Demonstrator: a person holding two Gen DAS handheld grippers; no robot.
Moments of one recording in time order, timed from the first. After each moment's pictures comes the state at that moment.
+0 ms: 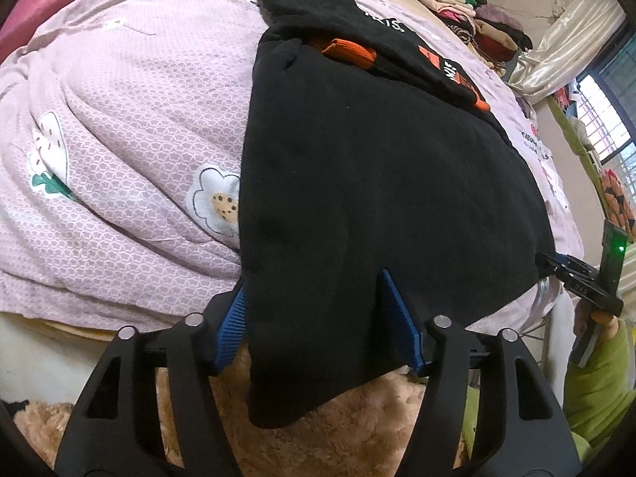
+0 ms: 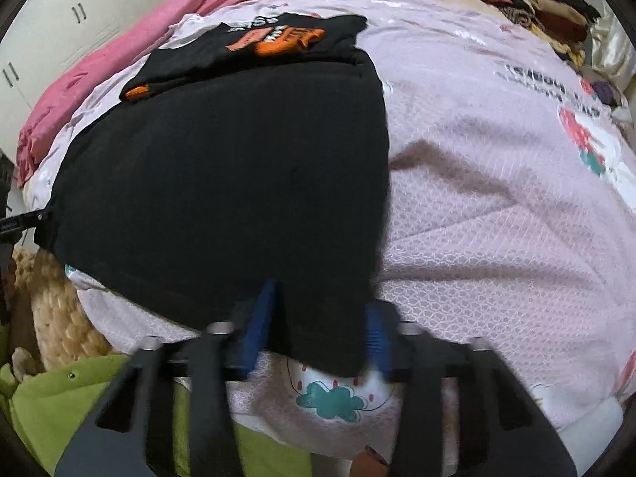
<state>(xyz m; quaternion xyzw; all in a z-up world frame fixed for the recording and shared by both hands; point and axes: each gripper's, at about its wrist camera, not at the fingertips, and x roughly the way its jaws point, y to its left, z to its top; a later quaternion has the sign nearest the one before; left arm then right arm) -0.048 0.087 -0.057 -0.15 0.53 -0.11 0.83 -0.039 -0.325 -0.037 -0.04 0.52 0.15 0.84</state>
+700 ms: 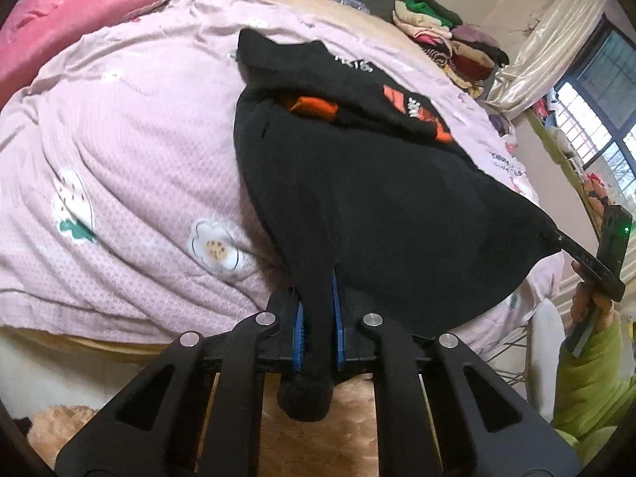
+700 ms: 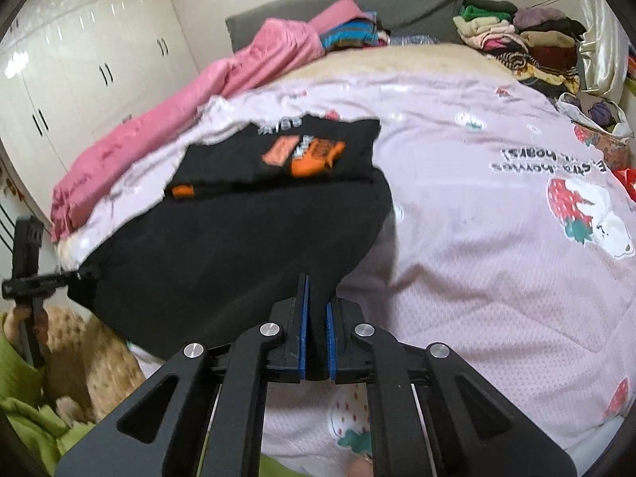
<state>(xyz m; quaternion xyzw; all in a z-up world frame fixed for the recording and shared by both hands) -0.060 0.086 -0.006 -0.15 0.47 -0.13 0.86 -0.041 -0.334 0.044 0.04 0.40 0.19 0.90</state>
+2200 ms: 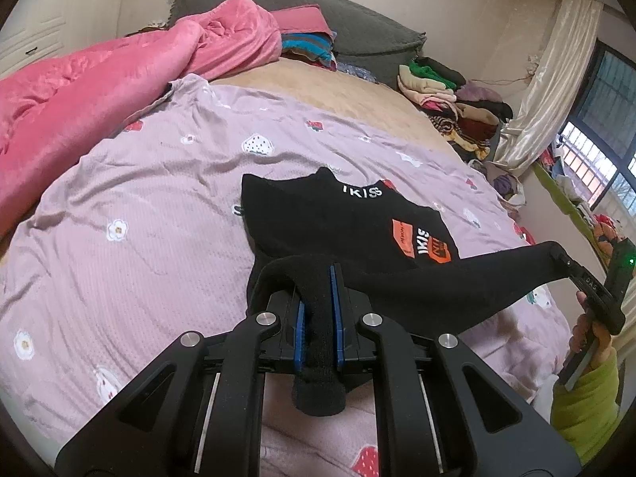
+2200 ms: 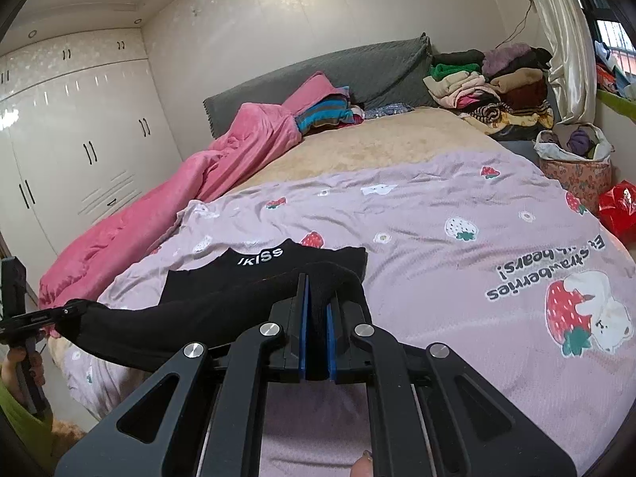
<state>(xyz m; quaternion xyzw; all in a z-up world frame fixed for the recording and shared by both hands) 0.043 0.107 0.080 -0.14 0.37 -0.09 0.91 0.055 -0.332 0.108 0.10 0.28 0.14 0.95</state>
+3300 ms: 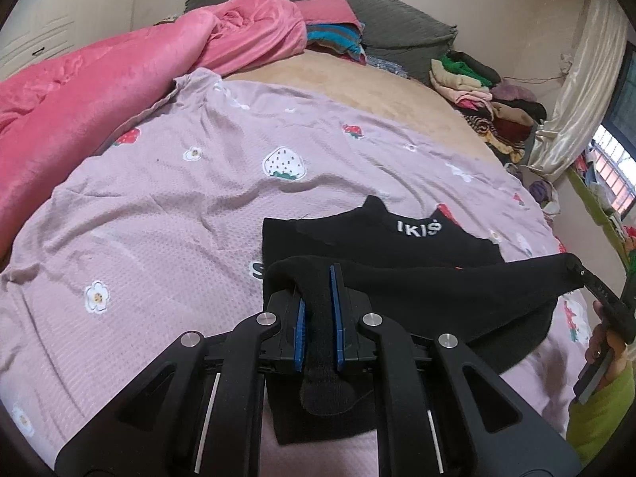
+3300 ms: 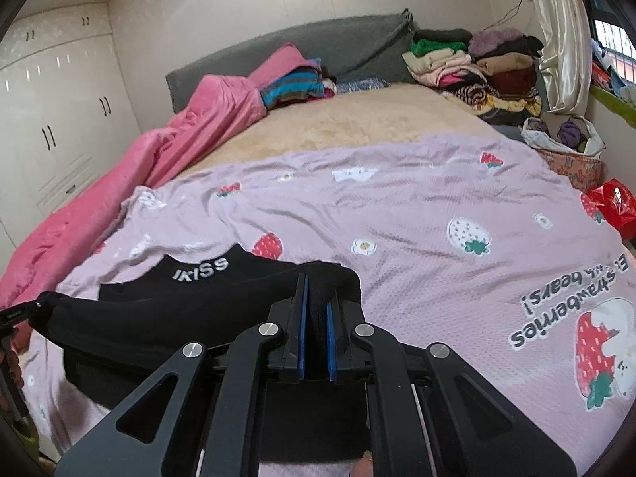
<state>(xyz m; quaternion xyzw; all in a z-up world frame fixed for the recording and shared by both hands) 0.161 0.122 0.045 -0.13 0.39 -0.05 0.91 0.185 -0.311 0.059 0.07 0.33 0.08 0.94</state>
